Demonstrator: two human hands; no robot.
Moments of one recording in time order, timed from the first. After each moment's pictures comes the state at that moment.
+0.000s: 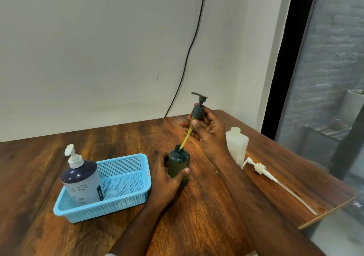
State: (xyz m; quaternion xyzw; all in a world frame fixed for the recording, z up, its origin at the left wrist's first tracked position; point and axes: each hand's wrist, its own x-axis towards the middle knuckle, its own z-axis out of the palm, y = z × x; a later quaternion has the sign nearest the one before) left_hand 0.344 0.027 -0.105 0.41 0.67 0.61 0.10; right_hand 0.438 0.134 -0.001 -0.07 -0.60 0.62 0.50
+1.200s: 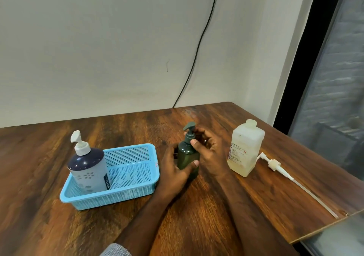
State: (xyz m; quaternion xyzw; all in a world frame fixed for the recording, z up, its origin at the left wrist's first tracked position) left_hand 0.339 0.030 -0.109 0.42 0.63 0.64 0.08; right_hand 0.419 0.135 -0.077 -0.07 -0.67 0.56 0.48
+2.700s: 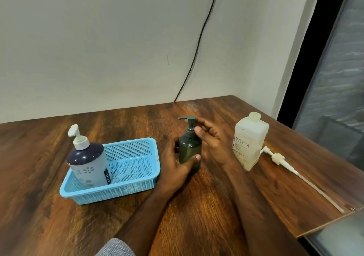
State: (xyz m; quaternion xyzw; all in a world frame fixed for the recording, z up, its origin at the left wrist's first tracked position) left_hand 0.337 0.029 -0.112 0.42 0.64 0.64 0.08; right_hand 0.423 0.143 -0.067 -0.08 -0.68 0.61 0.40
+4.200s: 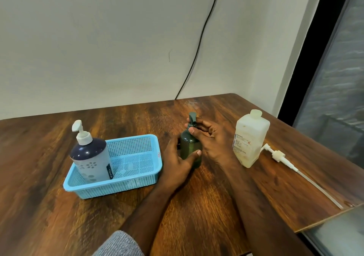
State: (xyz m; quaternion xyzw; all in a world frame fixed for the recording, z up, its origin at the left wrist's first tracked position) left_hand 0.335 0.035 -0.117 0.43 0.63 0.64 0.08; right_hand 0.419 0.137 -0.068 -0.13 -0.69 0.58 0.42
